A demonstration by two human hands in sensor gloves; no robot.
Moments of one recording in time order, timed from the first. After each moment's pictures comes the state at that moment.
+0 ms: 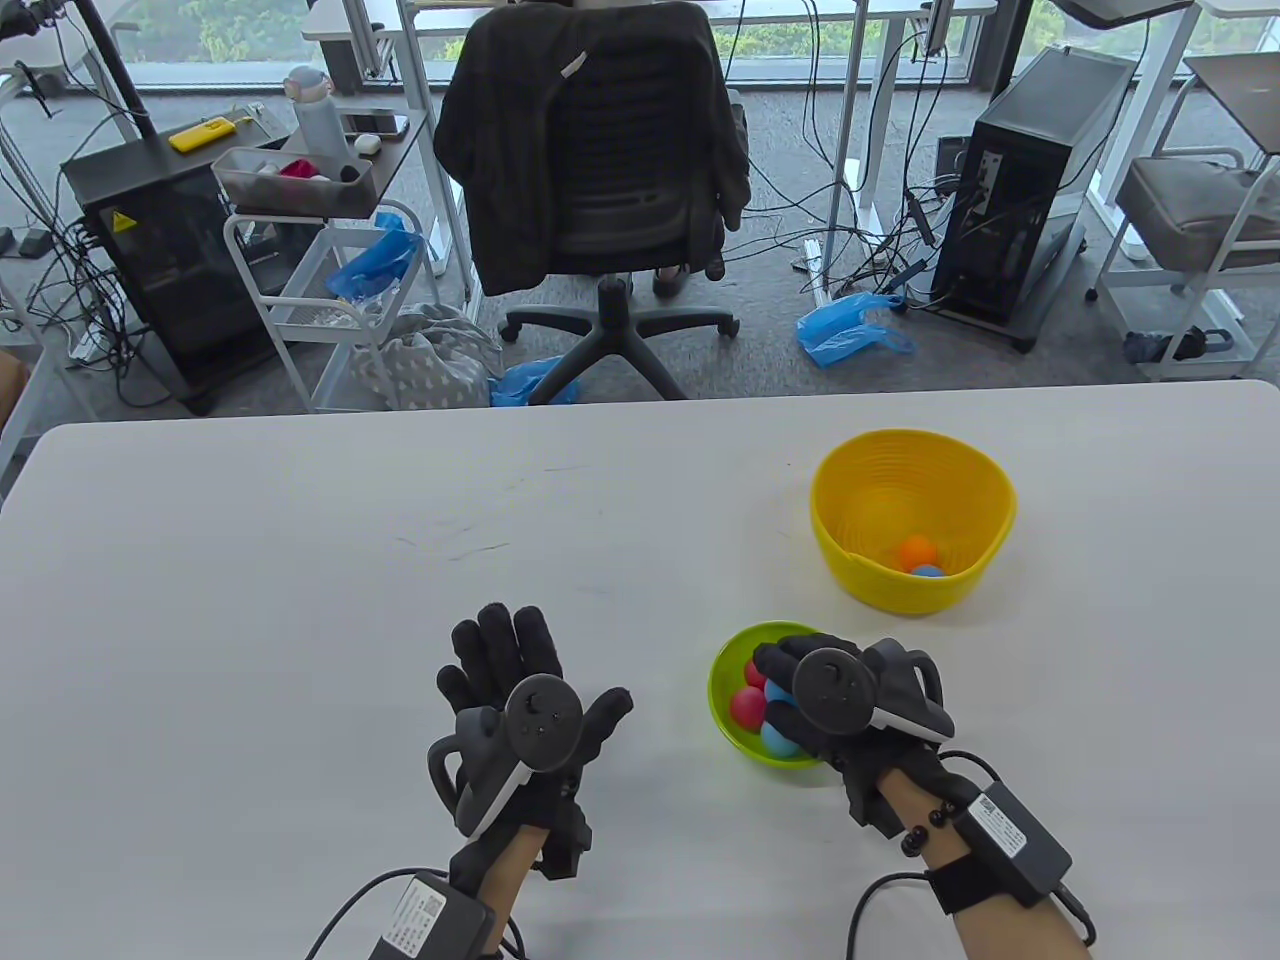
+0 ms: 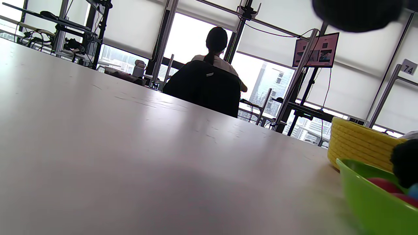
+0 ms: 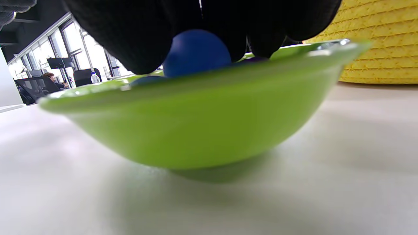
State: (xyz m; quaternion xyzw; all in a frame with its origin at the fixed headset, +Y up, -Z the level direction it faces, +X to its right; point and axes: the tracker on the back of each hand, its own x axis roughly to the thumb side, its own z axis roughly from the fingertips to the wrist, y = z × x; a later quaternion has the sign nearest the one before) left_hand -0.146 -0.706 -0.336 0.05 -0.01 0.18 0.98; right_hand 0.147 -0.728 -0.378 0.22 0.02 0.97 0.09
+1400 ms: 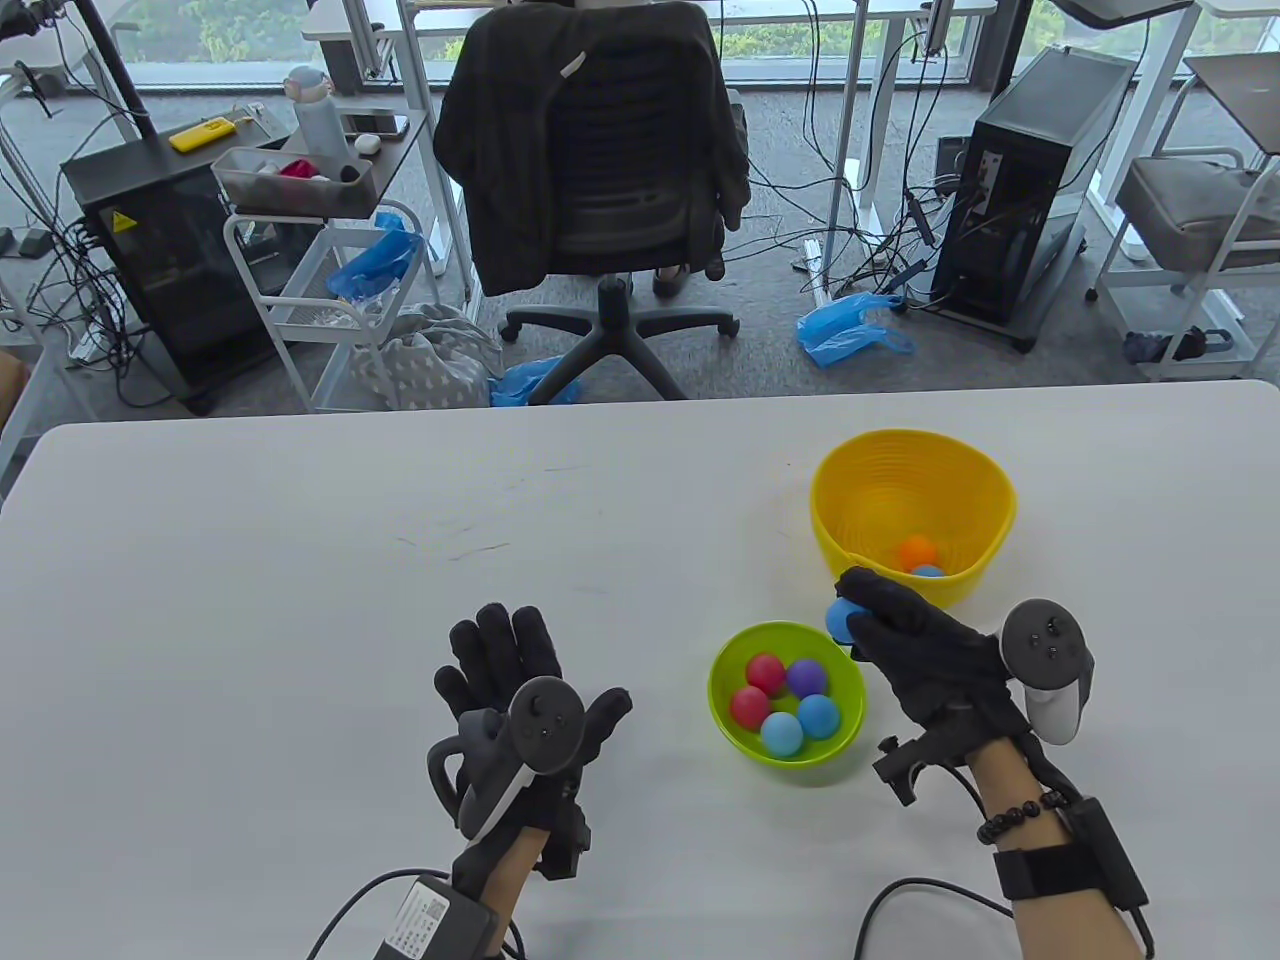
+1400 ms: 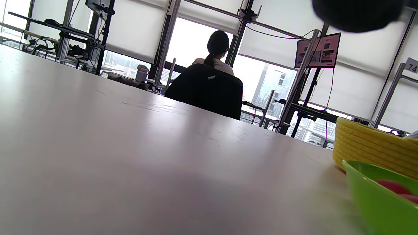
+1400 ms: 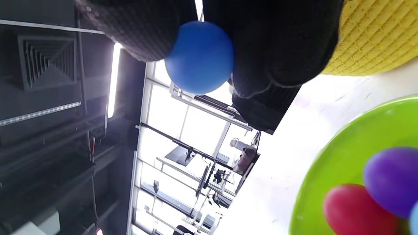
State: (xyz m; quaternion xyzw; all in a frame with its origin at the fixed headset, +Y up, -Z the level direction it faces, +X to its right) left_hand -0.146 -0.704 -0.333 0.06 0.00 0.17 0.98; right_hand 0.252 -0.701 -0.389 0.13 -0.05 0.78 0.61
